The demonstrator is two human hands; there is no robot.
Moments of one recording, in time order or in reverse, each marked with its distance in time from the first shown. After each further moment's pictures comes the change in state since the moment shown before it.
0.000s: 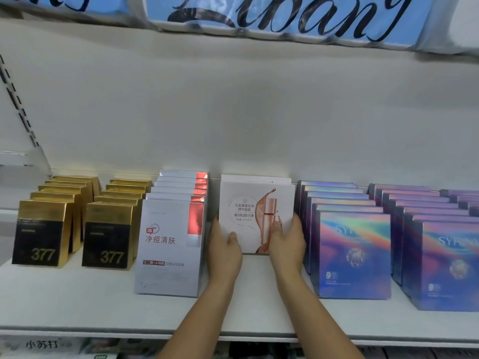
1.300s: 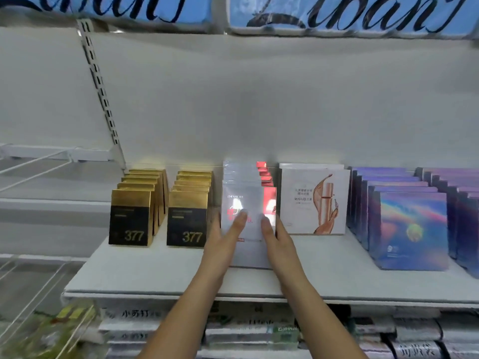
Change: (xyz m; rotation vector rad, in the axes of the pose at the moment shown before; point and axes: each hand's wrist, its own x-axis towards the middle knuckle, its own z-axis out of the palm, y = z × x) left_hand -0.002 -0.003 -0.179 -0.184 -0.274 -0.078; right_hand -0.149 -0.052 0.069 0.305 -0.513 0.047
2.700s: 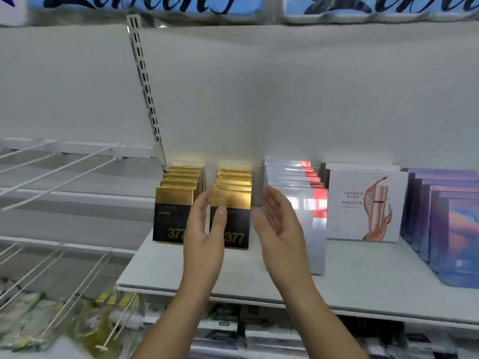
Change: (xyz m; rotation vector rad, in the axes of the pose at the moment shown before) left_hand -0.015 0.027 -0.103 0.054 0.274 0.302; right_hand -0.028 -0.052 0.098 -0.004 -0.061 -0.263
